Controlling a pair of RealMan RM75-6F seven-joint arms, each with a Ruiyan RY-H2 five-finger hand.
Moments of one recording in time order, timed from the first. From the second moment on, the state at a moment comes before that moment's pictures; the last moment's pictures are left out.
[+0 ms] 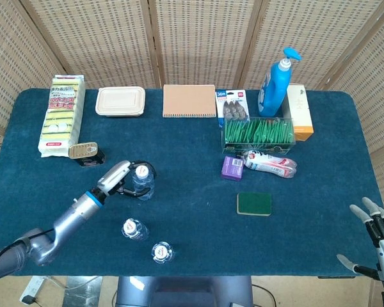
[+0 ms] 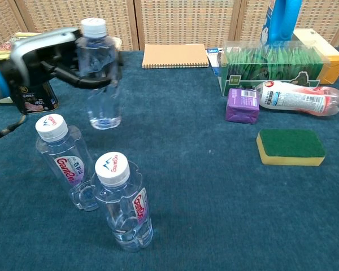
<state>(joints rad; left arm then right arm) -0.76 -1.50 -0.10 -1.25 1.65 1.04 -0.95 -0.06 -0.94 -0.04 -1.74 -1.70 1.66 0.26</state>
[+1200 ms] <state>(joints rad) -1.20 -1.93 -0.09 -0.70 1.66 0.85 -1.22 -0.03 -0.97 0.01 -1.78 -1.57 1.57 0.16</state>
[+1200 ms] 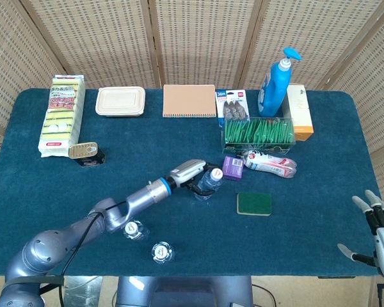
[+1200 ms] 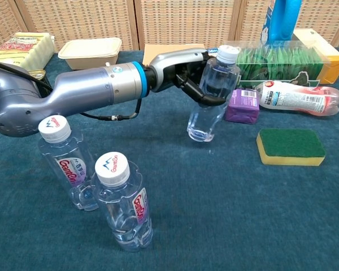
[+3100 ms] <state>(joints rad) -0.73 -1.18 0.24 -1.26 1.80 1.41 -1.10 -0.06 -0.96 -0.03 -1.80 -1.71 1.62 0.15</state>
